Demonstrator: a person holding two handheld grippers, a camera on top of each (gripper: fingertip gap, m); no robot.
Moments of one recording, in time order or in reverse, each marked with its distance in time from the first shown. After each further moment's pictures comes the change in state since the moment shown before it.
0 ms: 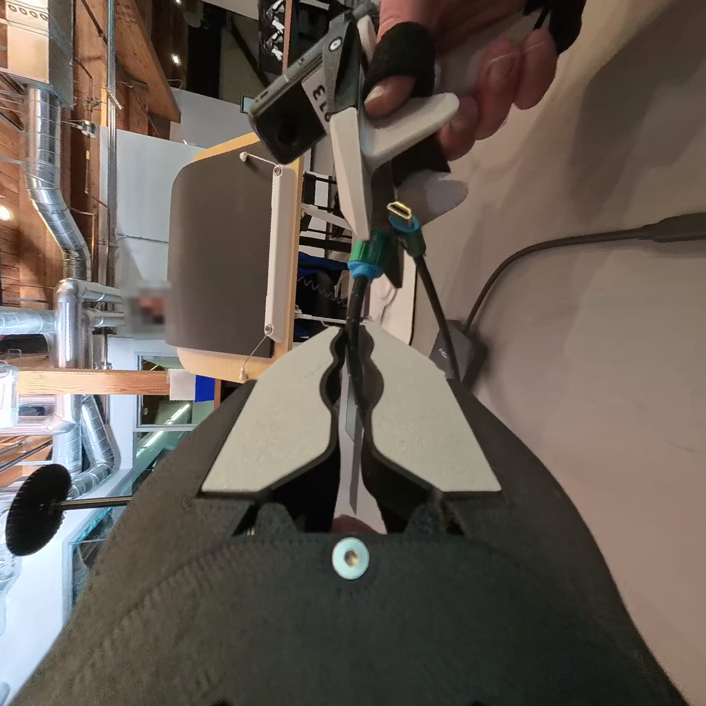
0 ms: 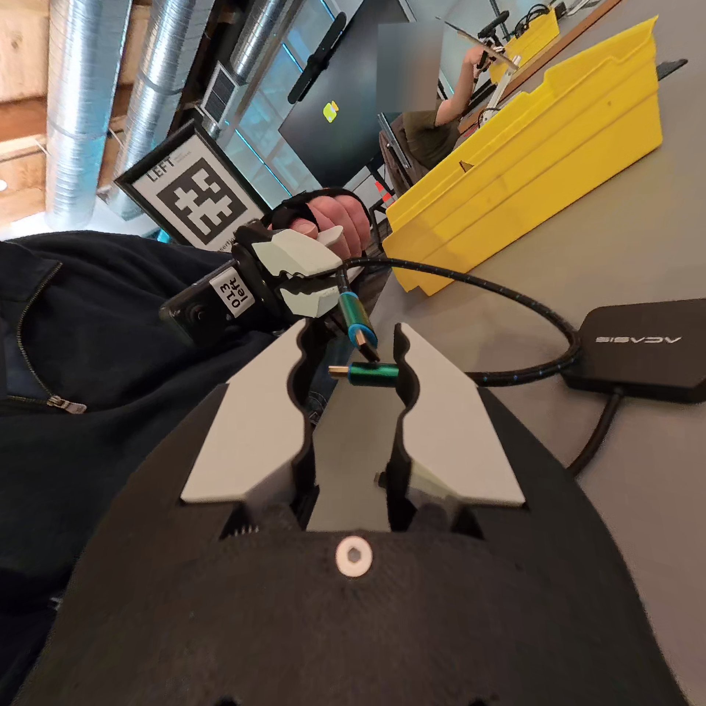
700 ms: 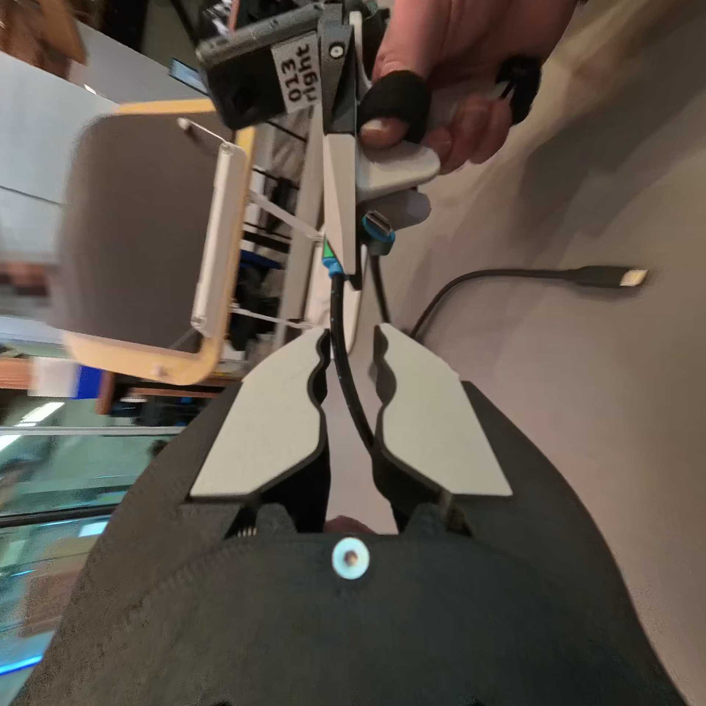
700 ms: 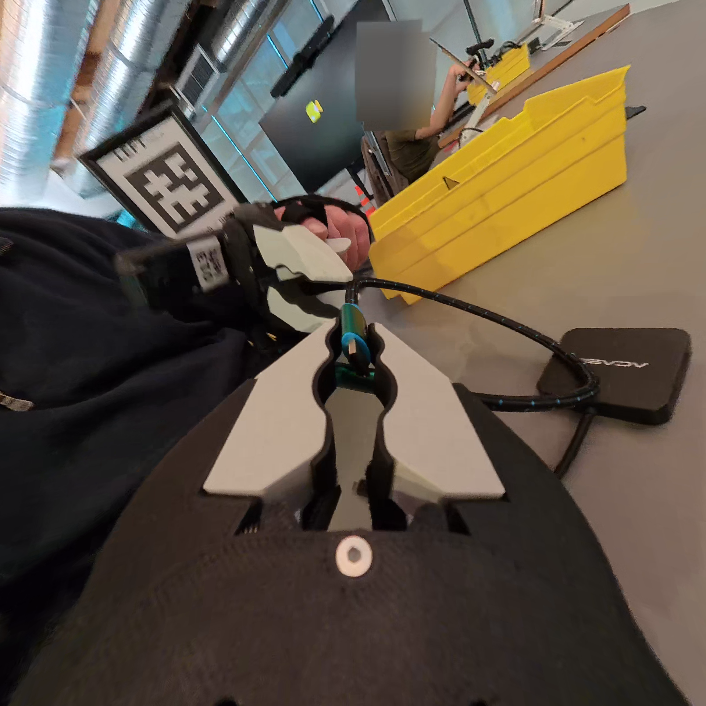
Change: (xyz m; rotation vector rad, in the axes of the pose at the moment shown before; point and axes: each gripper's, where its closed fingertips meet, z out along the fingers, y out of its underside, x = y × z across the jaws) left arm 0.014 0.001 0.004 0.018 0.183 -0.217; right arm 0.003 -0.002 0.004 0.001 0.063 -0.104
